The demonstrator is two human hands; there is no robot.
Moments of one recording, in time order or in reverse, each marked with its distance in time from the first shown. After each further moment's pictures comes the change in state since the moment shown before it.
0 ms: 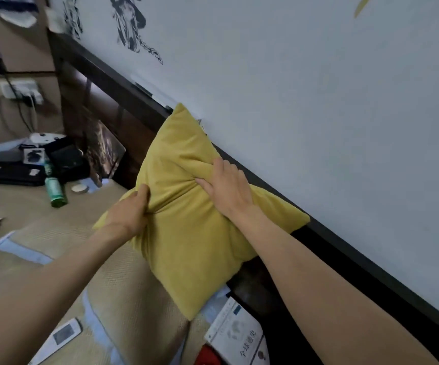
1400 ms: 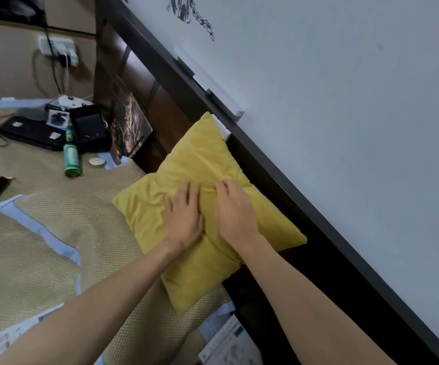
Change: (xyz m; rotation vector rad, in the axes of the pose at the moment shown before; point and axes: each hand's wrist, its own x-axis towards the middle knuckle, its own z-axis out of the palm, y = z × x) left_hand 0.051 0.029 0.133 -0.208 0.203 -0.085; right_hand 0.004 -0.021 0.101 0.128 -0.118 -0.174
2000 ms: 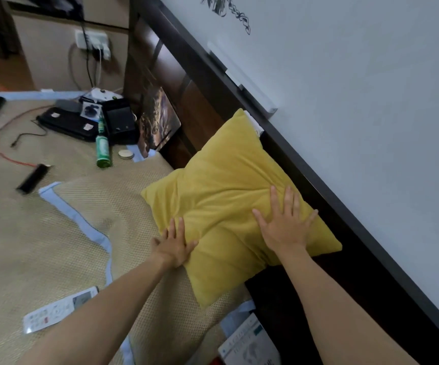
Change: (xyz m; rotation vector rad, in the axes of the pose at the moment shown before) left_hand -0.053 -0.118 0.033 0.080 -0.628 -0.377; right_hand -0.021 0.057 0.043 -0.280 -0.261 0.376
